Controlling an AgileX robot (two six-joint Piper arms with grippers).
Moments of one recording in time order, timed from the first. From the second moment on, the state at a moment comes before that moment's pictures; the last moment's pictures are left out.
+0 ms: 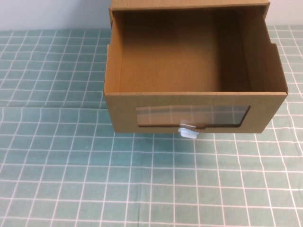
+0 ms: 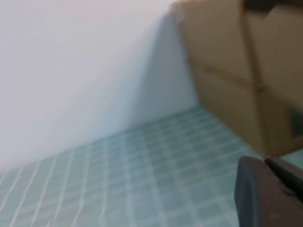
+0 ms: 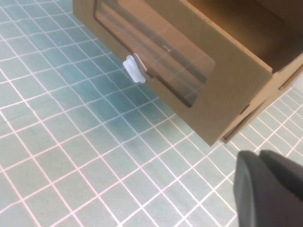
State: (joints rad) right arm 1.16 0.33 -0.63 -0.65 0.88 0.30; left arm -0.19 0.02 -0.13 -0.12 0.19 0.41
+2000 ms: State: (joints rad) right arm 0.26 0.12 -0.47 0.05 0.68 0.19; left arm -0.06 -0.01 0.03 -0.17 0.36 0.31
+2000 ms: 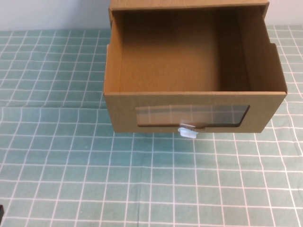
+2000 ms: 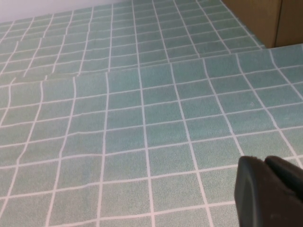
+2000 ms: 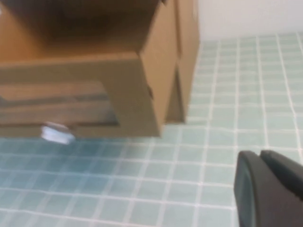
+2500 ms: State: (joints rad) right arm 0.14 -0.01 0.01 0.06 0.33 0.04; left arm -0.06 -0.01 0.03 -0.17 0.36 0.31
